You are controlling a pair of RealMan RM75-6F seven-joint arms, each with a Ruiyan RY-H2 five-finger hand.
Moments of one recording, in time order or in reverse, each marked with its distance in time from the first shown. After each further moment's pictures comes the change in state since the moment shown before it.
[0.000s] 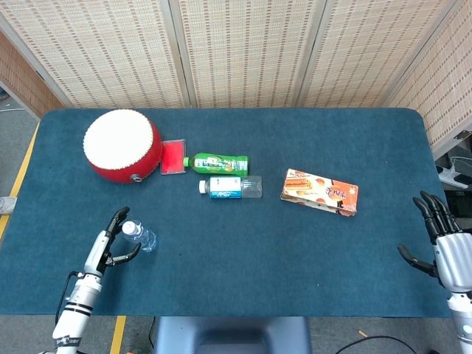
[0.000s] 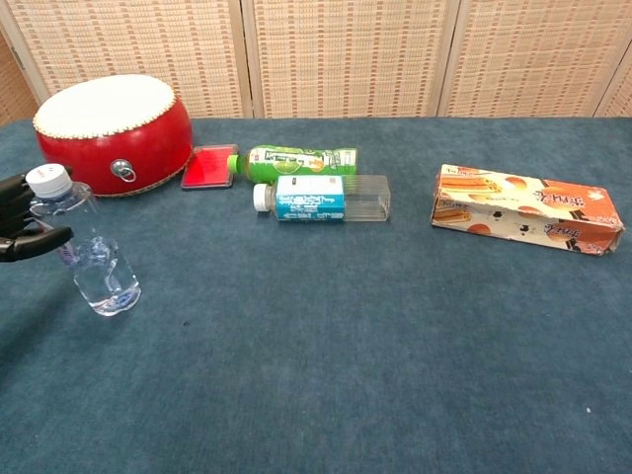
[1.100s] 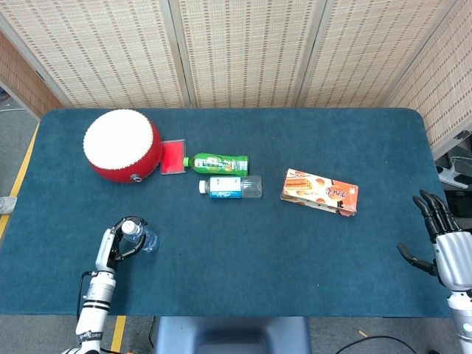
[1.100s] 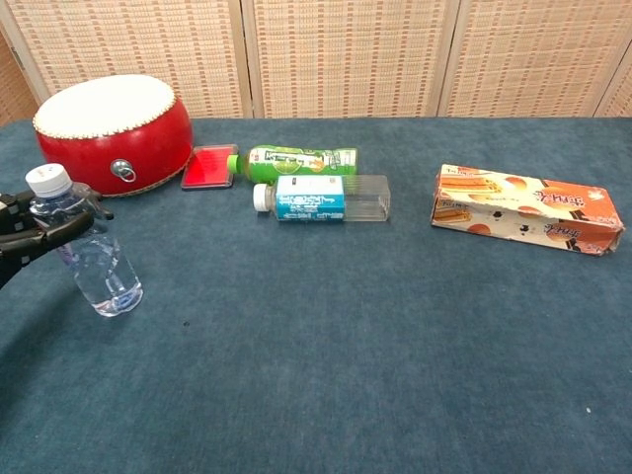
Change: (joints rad) left arm 0.002 -0.190 -0.054 0.113 -0.078 0.073 -0.017; right arm 0.006 0.006 0.001 -0.004 0.008 -0.010 0.009
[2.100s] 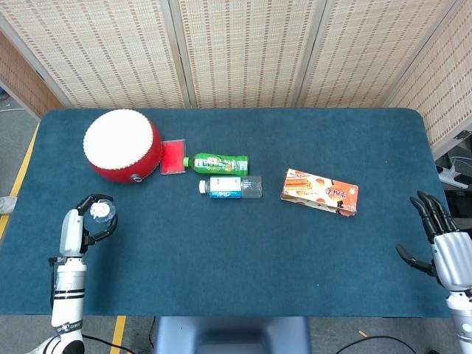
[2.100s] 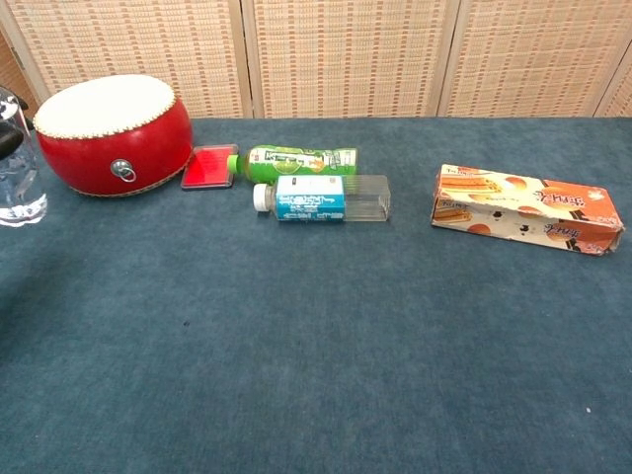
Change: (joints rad) left arm -0.006 0.134 -0.095 -0.087 0.054 0.175 0.352; right arm 0.004 0.006 -0.007 -0.008 -0.001 -0.016 0.000
